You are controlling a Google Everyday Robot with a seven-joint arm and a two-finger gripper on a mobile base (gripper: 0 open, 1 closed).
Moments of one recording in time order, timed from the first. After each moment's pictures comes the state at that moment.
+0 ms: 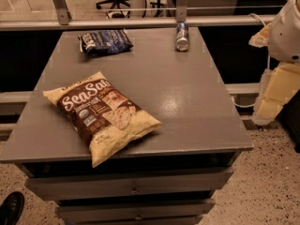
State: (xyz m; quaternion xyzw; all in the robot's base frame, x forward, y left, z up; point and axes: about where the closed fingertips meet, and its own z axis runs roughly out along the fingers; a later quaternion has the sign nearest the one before) arm 0.439 -0.216 0.977 -0.60 0.78 -0.03 0.16
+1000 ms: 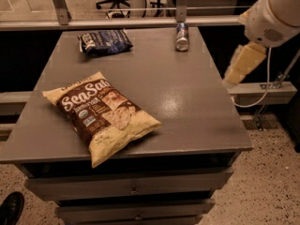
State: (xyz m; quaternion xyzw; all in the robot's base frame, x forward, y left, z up) arm 0.552 -0.214 0.969 -0.56 0.78 -0.06 0.27
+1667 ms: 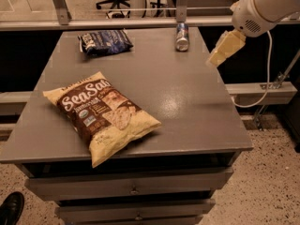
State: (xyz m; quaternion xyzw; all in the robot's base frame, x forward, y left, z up) arm 0.631 -0.211 0.970 -0.51 0.79 -0.05 0.35
